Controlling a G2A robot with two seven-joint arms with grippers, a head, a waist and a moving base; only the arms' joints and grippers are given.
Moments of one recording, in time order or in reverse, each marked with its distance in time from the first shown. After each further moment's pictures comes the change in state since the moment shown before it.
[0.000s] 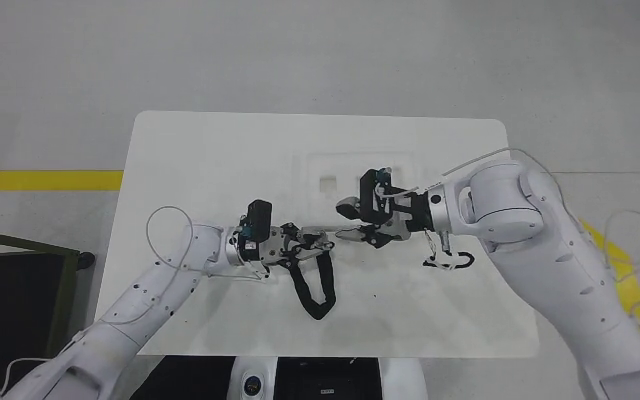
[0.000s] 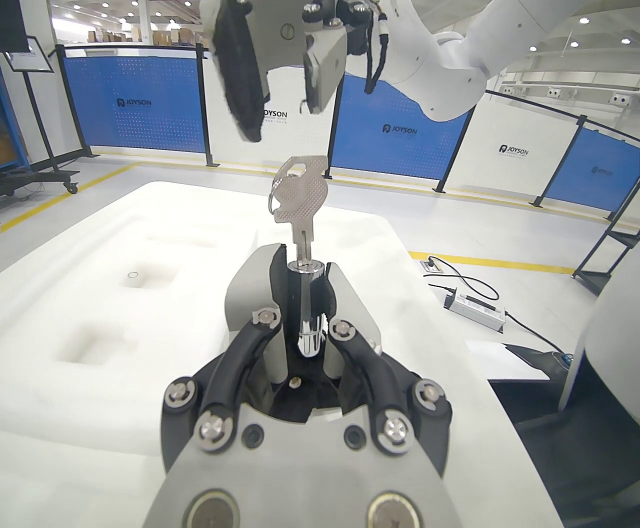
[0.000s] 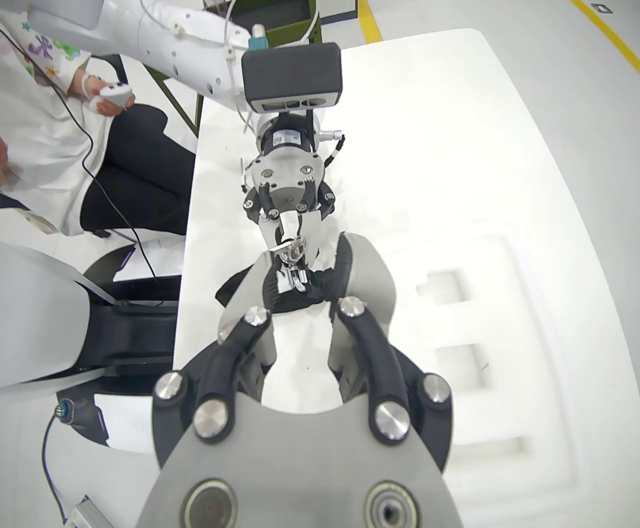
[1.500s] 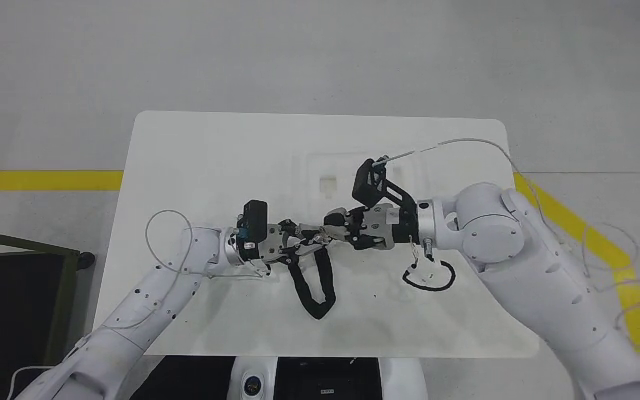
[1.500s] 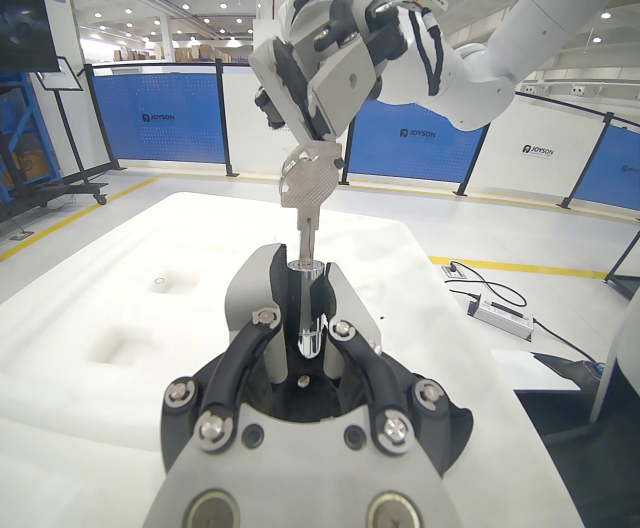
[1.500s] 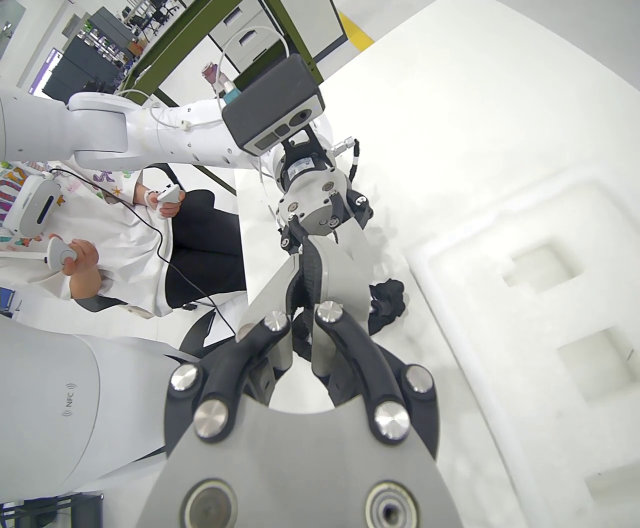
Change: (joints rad) left arm 0.060 -0.036 -0.095 -0.001 0.084 0.047 0.044; right arm -0.075 -0.009 -0.023 -0.023 0.195 0.353 -0.059
